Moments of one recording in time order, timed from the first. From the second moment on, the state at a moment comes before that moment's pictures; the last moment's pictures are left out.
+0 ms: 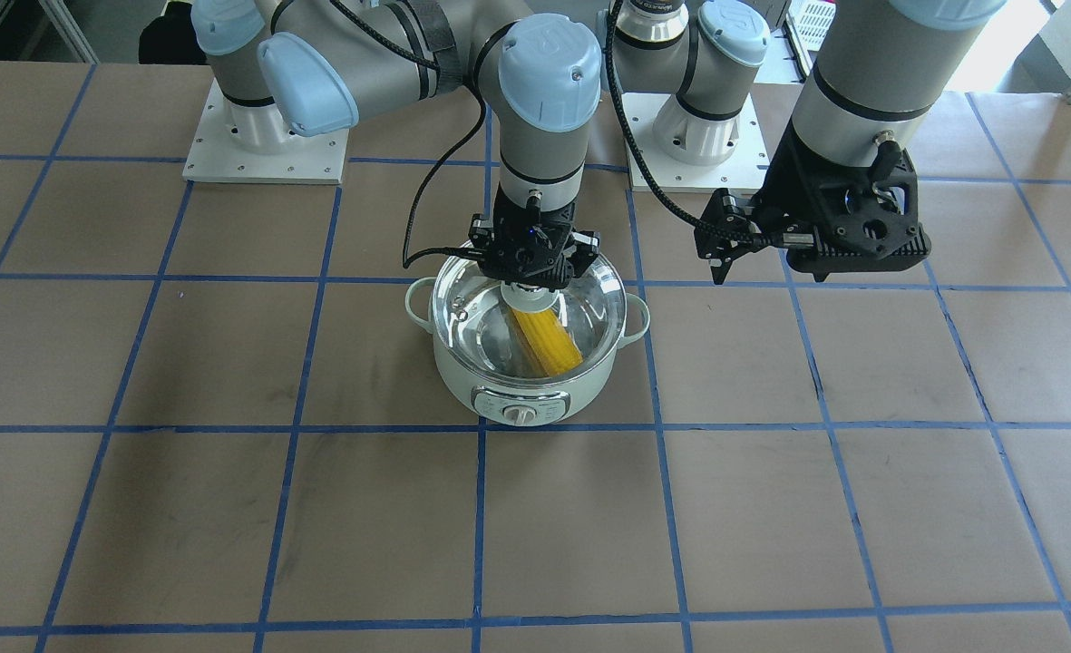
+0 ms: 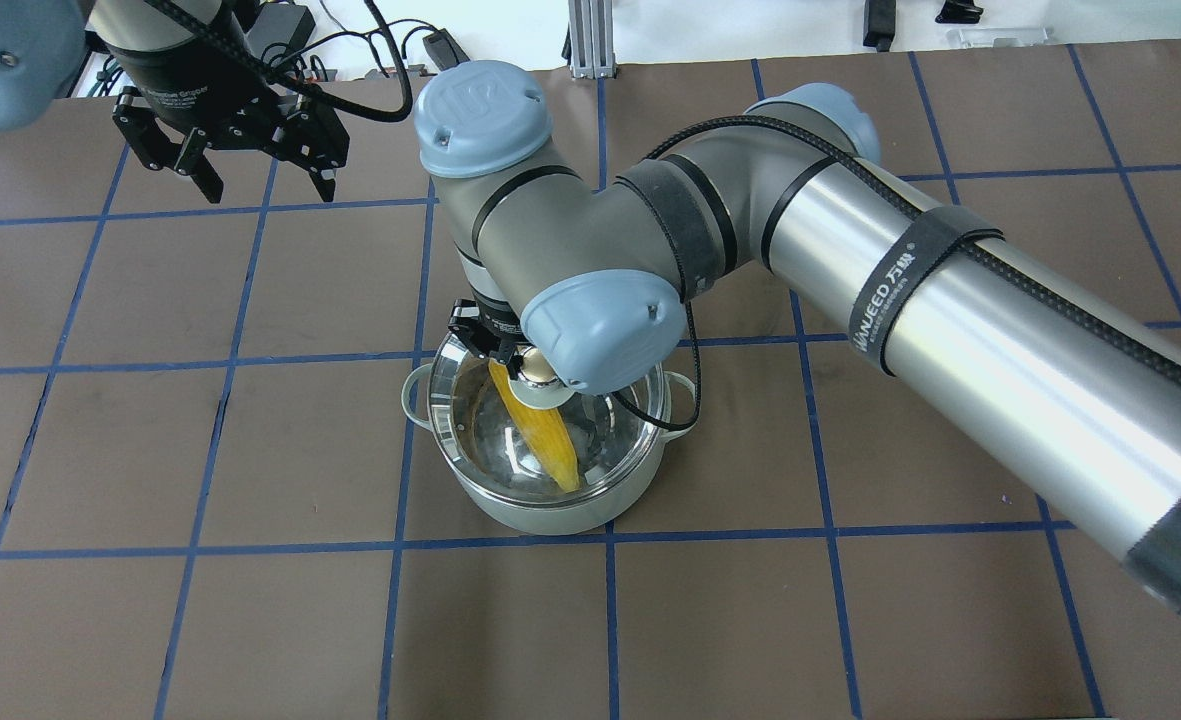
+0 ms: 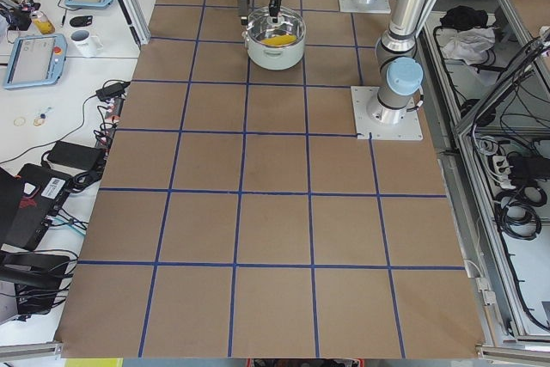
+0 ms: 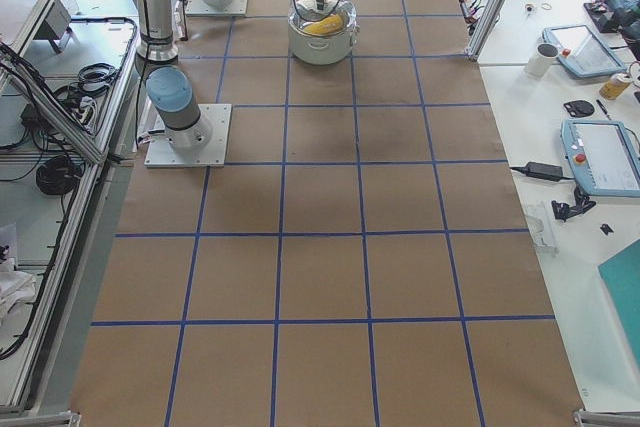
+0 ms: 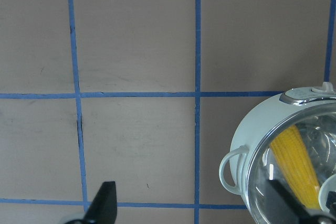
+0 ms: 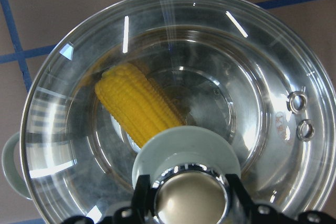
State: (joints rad) left arm -1.57 -1.68 -1.42 -1.62 1.64 -0.01; right arm 2.10 -1.26 1.54 -1.81 -1.53 0.71
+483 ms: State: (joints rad) left arm -1.57 -1.68 -1.42 -1.62 1.64 -0.01; right arm 2.10 -1.25 1.55 -1.81 -1.53 0.71
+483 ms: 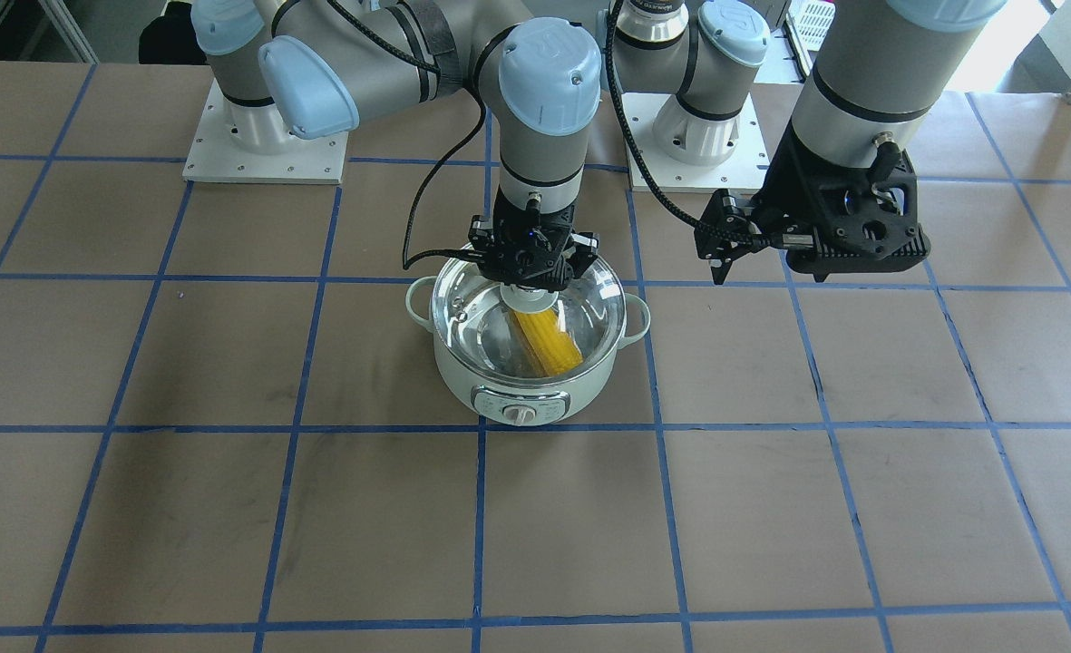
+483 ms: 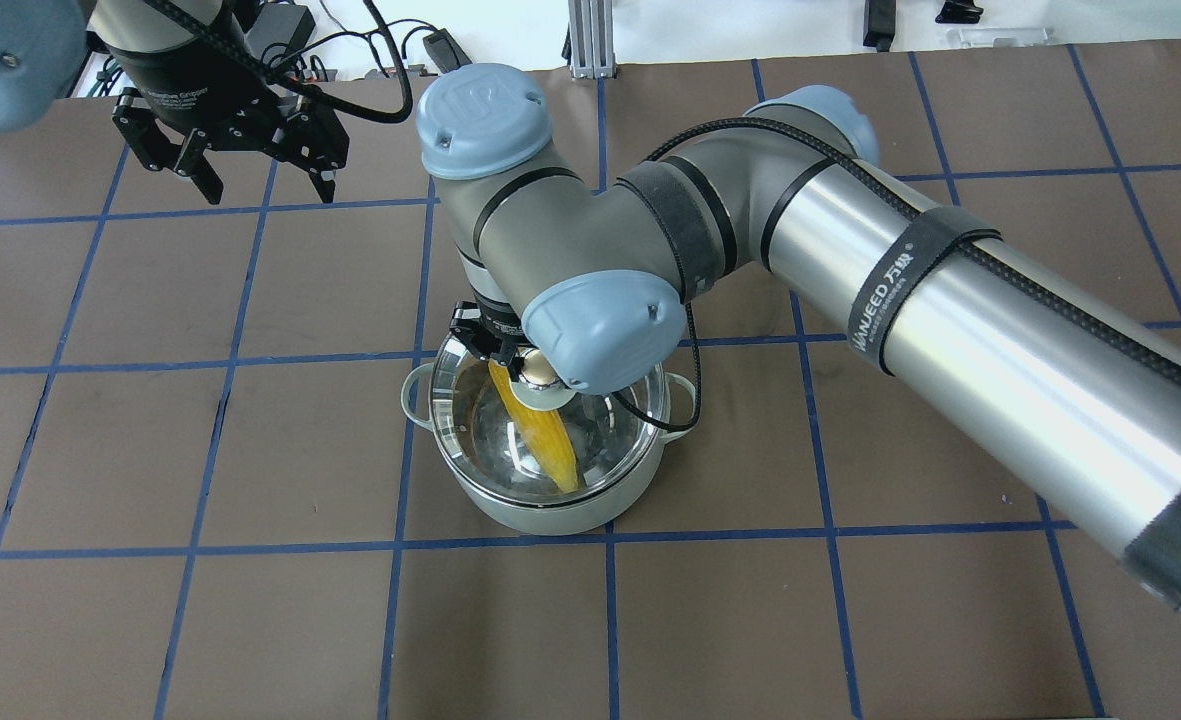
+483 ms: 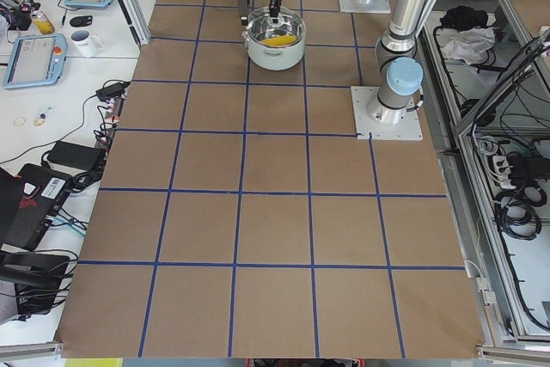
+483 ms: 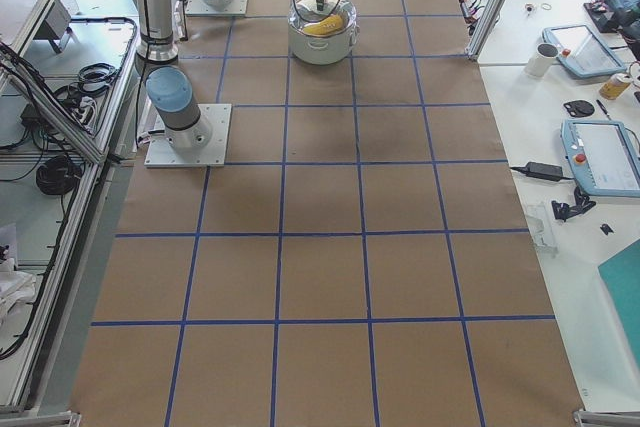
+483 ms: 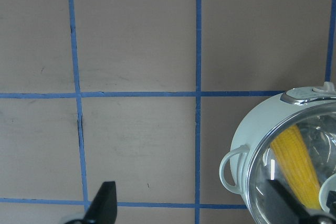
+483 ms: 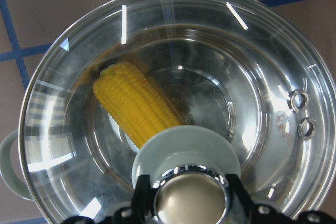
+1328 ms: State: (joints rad) left arm -1.57 -1.68 -1.42 -1.61 1.65 -0.01; right arm 2.10 -1.25 1.55 -1.80 -1.51 0.72
